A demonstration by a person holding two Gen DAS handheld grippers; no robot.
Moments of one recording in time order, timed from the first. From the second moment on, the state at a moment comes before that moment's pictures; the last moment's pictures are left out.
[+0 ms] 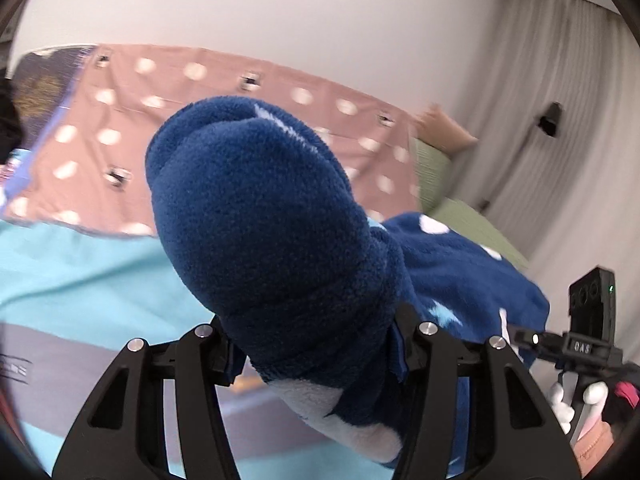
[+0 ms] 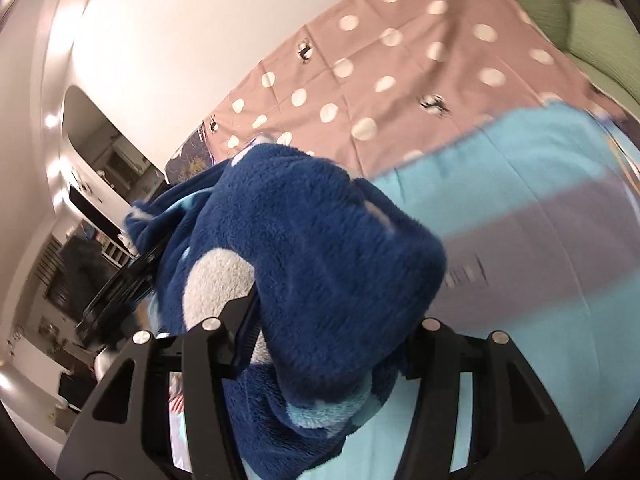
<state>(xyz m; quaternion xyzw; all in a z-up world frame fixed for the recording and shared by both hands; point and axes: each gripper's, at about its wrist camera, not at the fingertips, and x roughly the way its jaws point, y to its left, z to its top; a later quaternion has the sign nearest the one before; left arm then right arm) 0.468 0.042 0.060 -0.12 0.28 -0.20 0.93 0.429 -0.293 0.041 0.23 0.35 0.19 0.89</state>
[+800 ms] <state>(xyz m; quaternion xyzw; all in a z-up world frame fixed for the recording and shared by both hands) 0.377 0.057 -0.047 -0.01 0.35 -0.18 0.92 0.371 -0.233 -0.056 0.06 0.38 0.13 0.91</state>
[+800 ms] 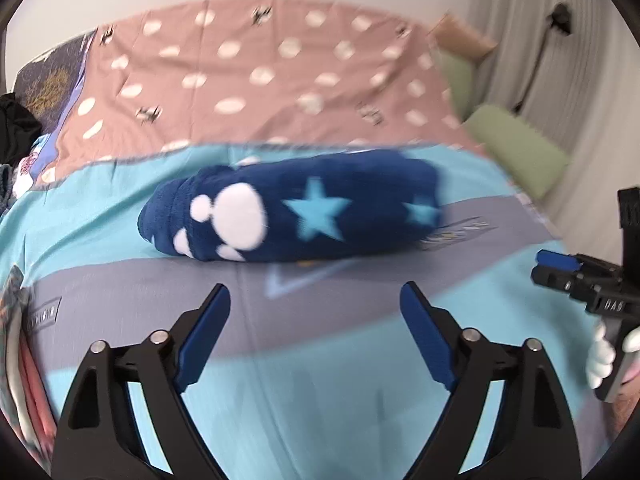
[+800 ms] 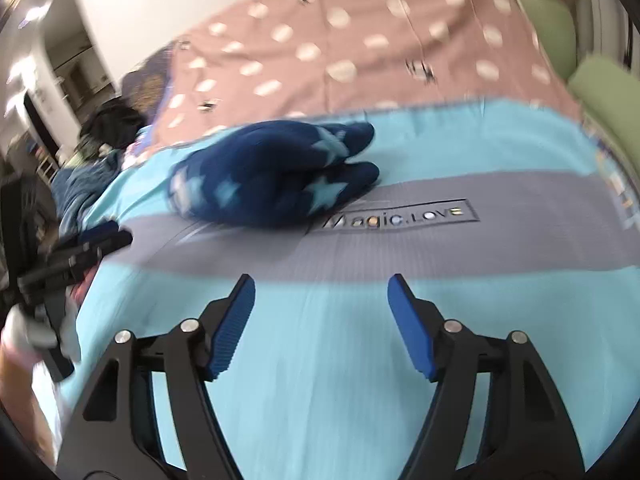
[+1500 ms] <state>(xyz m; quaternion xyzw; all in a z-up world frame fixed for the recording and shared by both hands) 0.089 0.016 0.015 0.05 0.27 -0.02 0.96 0.084 -0.212 0.018 0.08 0.21 0.06 0.97</state>
